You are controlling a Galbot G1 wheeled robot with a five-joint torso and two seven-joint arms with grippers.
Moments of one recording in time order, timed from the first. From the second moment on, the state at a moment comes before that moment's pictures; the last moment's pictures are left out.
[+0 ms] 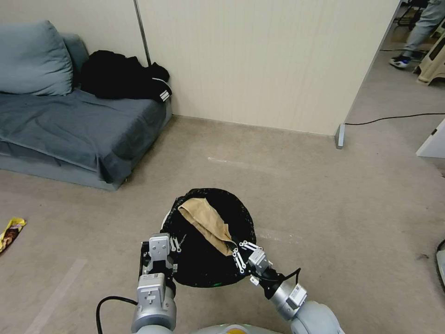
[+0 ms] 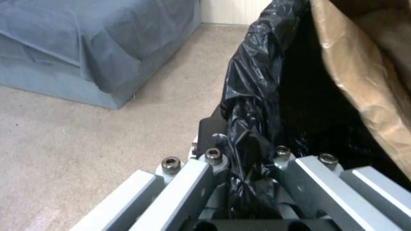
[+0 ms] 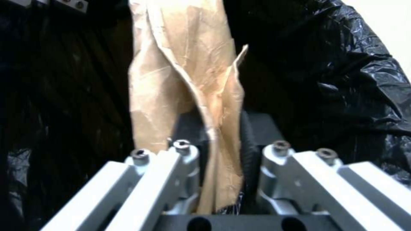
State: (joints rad) left arm 1.86 -1.56 -0.25 -2.39 0.17 0.35 -0.34; right arm -1.52 1.27 0.19 1.81 0.08 0.40 -0.37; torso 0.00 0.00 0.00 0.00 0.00
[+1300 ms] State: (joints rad) left arm 1.83 -1.54 -0.28 -2.38 0.13 0.35 -0.33; right arm -1.73 1.40 0.30 2.31 -0.07 0.37 0.11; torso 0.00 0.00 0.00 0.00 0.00
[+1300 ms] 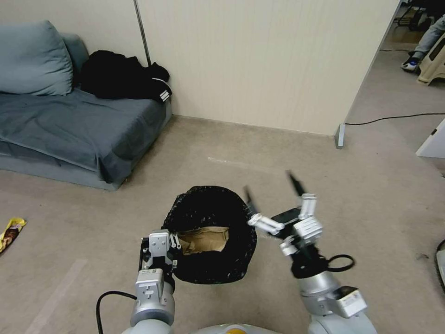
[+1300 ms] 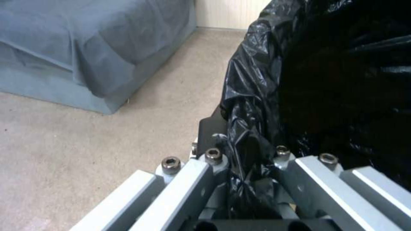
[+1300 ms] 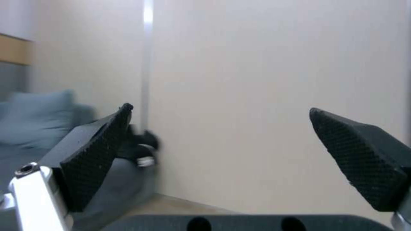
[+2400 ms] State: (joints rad) left arm 1.82 -1.54 -0.28 -2.37 0.11 0.35 -0.33; right arm -1.74 1.45 0.40 2.16 -0.03 0.50 0.17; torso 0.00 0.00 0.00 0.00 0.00
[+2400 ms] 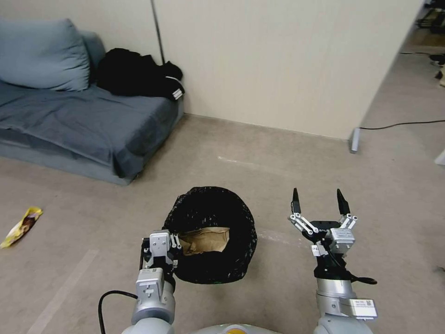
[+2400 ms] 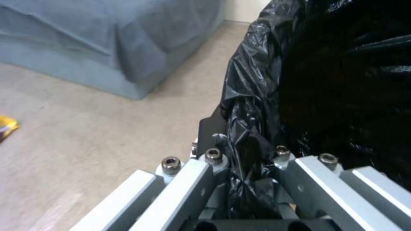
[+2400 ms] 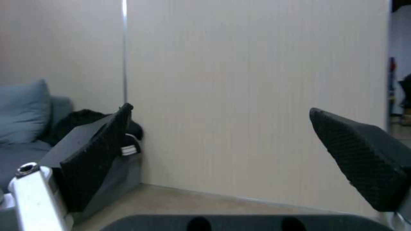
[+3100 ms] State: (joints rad) left arm 1.82 -1.54 -0.28 -2.38 0.11 0.36 -0.33; right arm -1.74 1.44 0.38 2.13 -0.04 0.51 0.08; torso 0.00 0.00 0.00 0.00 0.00
